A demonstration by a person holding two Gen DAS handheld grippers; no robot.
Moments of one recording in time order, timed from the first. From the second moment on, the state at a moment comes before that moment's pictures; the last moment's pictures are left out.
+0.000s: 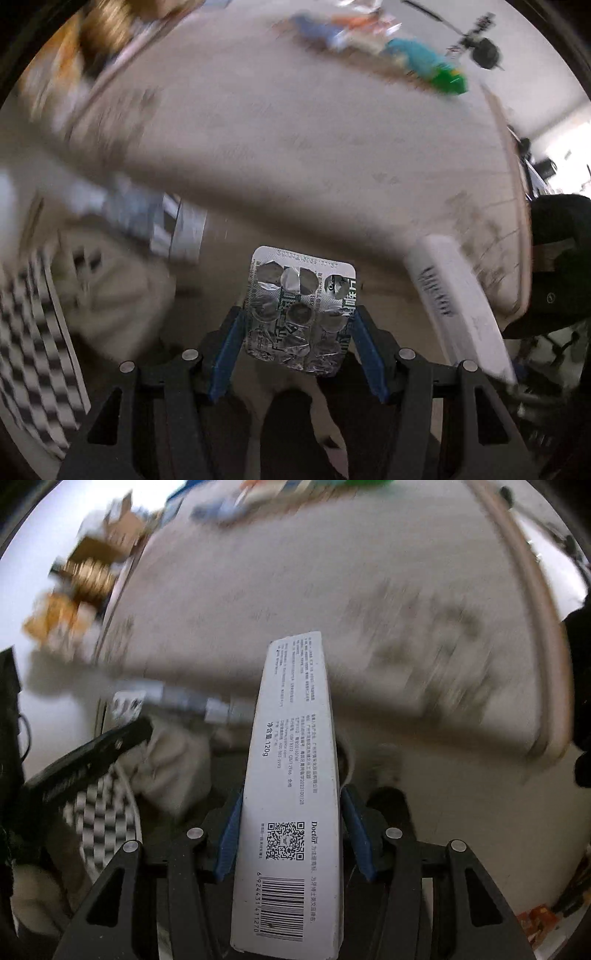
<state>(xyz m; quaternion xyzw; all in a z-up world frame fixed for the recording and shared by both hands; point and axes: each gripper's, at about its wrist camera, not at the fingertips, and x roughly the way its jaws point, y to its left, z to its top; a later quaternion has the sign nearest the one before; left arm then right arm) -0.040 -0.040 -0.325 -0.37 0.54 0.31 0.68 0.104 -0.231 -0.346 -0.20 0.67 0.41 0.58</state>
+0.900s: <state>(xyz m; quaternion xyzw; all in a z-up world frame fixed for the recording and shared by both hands) -0.127 -0.041 -0.748 -0.59 0.54 0.32 0.50 0.077 -0.176 -0.808 -0.28 0.73 0.38 0.49</state>
